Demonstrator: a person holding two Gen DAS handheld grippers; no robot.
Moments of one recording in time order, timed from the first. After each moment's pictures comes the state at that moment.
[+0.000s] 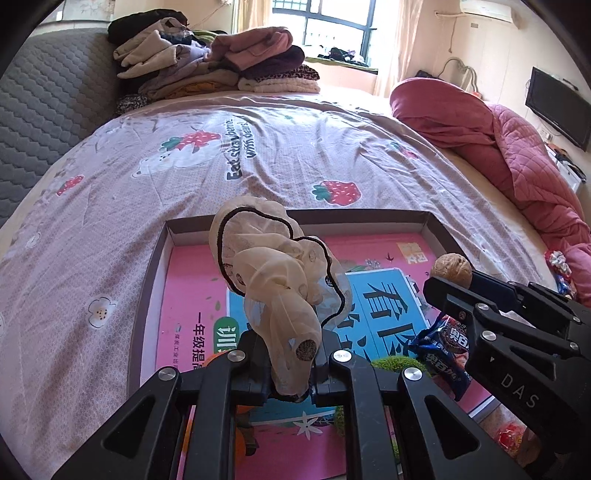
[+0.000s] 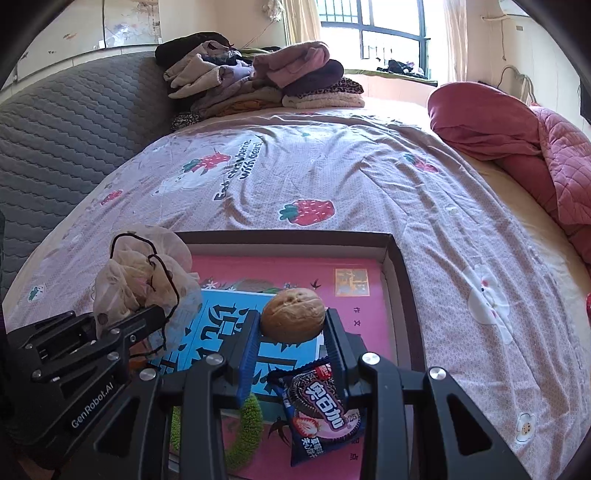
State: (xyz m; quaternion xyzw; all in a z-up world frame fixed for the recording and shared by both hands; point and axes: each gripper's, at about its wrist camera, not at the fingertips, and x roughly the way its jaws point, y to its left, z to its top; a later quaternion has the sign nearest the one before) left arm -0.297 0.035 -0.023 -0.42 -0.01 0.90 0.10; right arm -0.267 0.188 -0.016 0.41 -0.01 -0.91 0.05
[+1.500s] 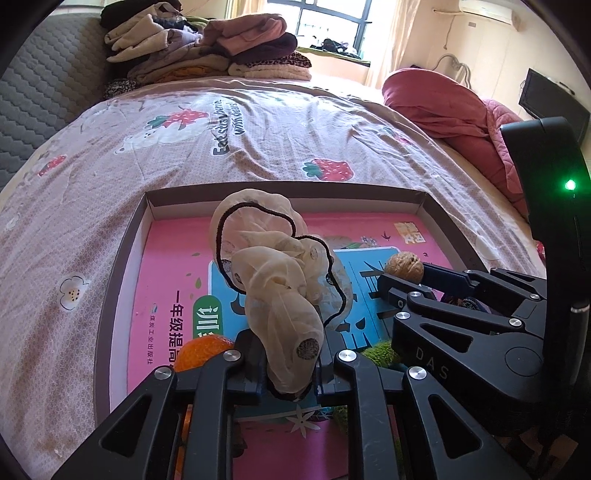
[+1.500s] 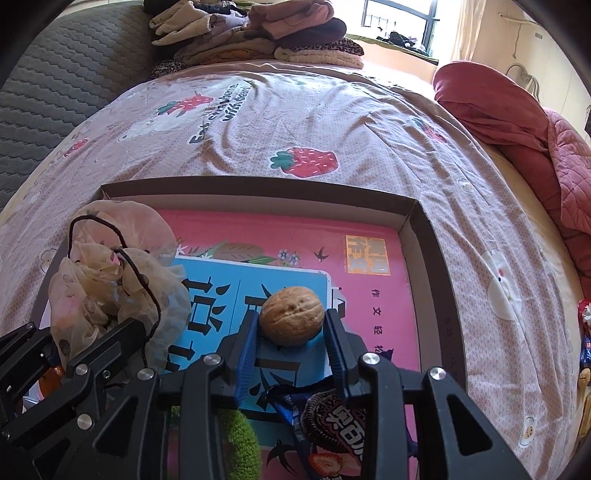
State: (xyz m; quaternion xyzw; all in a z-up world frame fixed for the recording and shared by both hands) left arm -0.300 0.033 -0.046 -0.43 -0.03 0.89 0.13; right arm -0.303 0.163 -0.055 0.49 0.04 -0.87 0.00
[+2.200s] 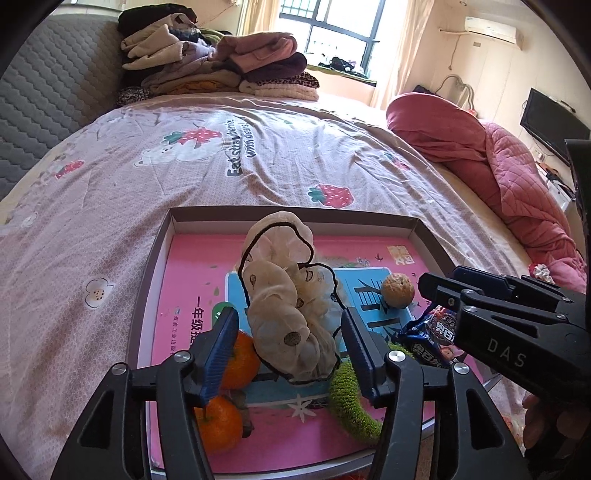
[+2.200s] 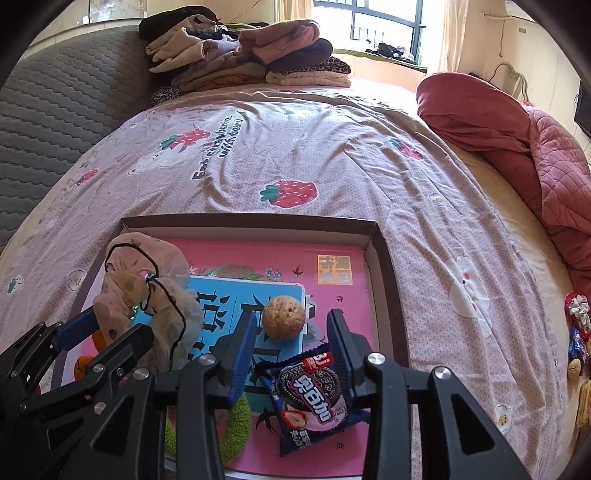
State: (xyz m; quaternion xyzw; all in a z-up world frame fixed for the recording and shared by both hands) left arm -0.278 0.019 -0.018 -0.40 -0.05 0.91 0.12; right arm -0.272 0.182 -0.003 0.45 0.01 -0.89 0.01
